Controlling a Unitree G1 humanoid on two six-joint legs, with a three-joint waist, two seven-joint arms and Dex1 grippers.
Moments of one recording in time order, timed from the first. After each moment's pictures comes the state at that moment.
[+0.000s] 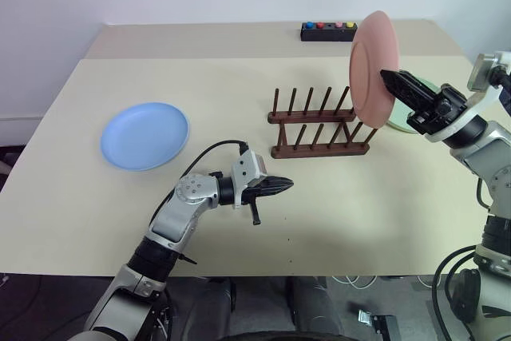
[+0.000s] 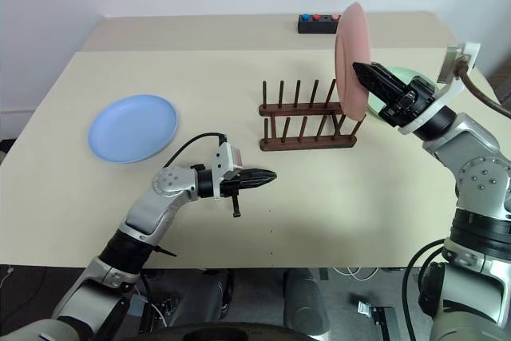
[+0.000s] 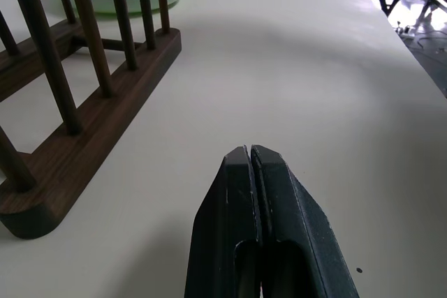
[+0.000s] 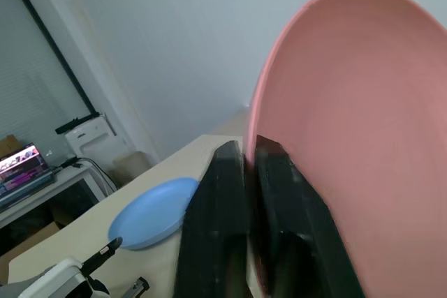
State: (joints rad) left arm -0.39 0.29 -0.32 0.03 -0.23 0.16 -0.96; right arm -0.48 -0.67 -0.45 -0.03 1.05 0.76 0.76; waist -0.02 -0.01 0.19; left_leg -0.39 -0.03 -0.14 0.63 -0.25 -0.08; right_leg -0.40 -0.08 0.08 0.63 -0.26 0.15
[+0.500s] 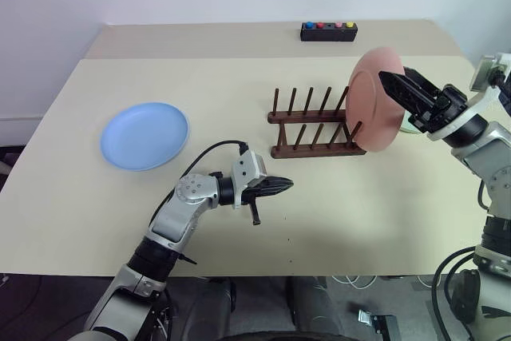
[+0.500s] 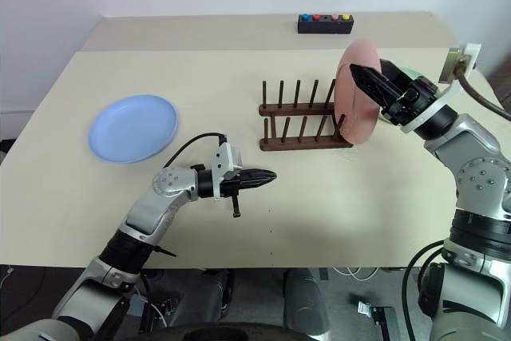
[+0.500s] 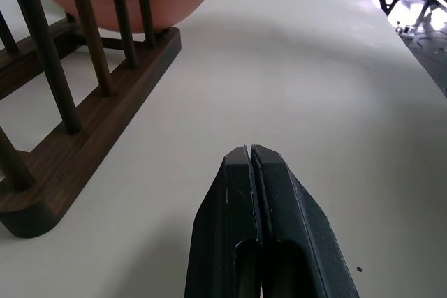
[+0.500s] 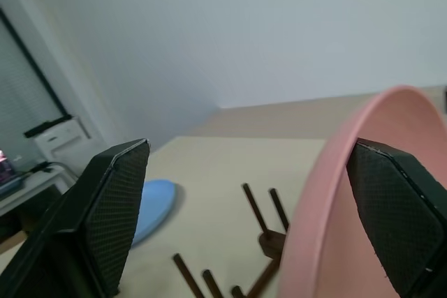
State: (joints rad) left arm -0.39 0.29 -0.32 0.03 -0.23 0.16 -0.96; right arm -0.48 -0.67 -0.45 -0.01 0.99 0.71 0.71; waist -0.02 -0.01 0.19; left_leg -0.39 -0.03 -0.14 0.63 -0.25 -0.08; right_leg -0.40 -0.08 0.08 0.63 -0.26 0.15
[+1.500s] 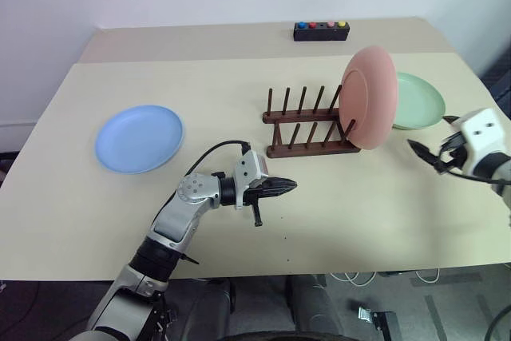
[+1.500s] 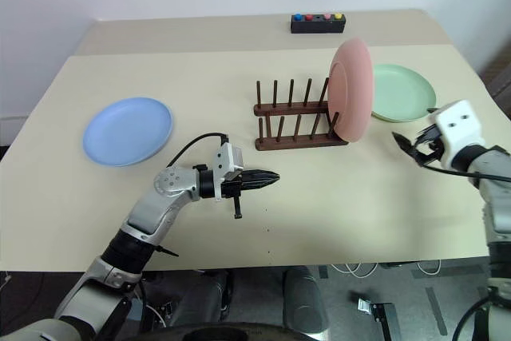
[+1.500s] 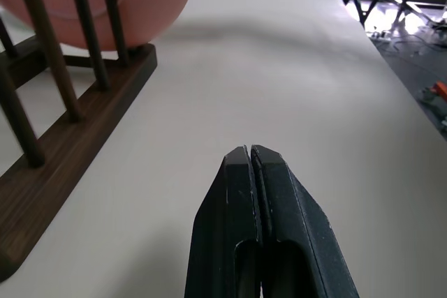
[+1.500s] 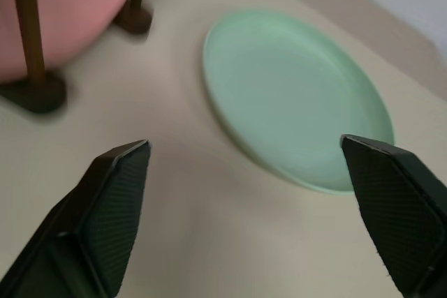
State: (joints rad) left arm -0.40 0.27 -0.32 0.03 -0.24 0.16 -0.99; right arm -0.32 -0.91 -0.15 0.40 0.05 -0.02 0.61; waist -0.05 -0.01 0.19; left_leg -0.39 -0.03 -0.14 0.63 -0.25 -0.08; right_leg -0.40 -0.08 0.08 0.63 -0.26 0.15
